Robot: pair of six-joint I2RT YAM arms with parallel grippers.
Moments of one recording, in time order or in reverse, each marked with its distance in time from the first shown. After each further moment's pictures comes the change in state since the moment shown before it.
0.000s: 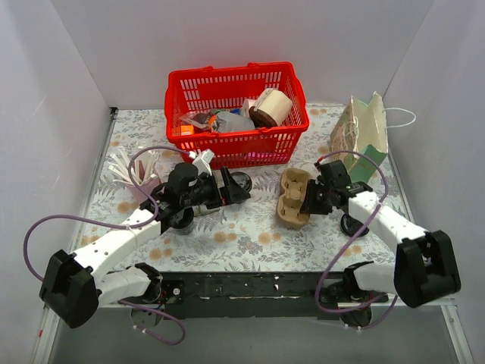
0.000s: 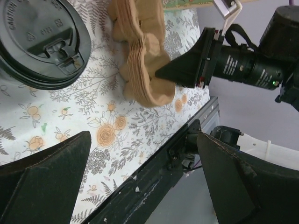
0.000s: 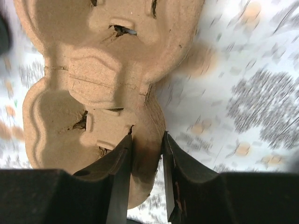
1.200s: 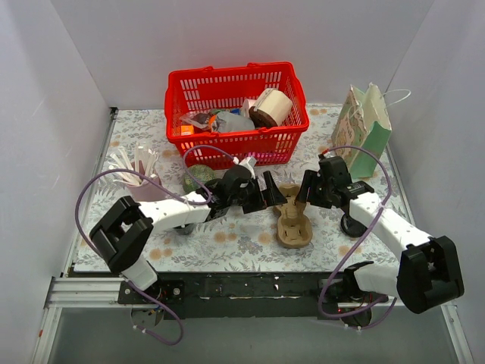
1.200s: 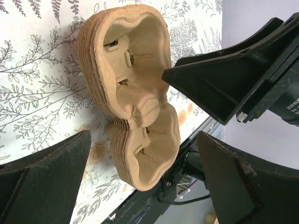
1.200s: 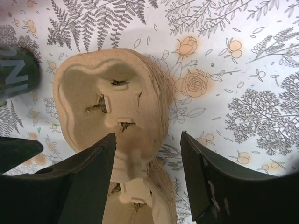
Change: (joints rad) left arm -0.254 0.492 0.195 0.186 -0.161 -0.166; right arm 0.059 -0.104 -0.011 0.029 0.115 0.088
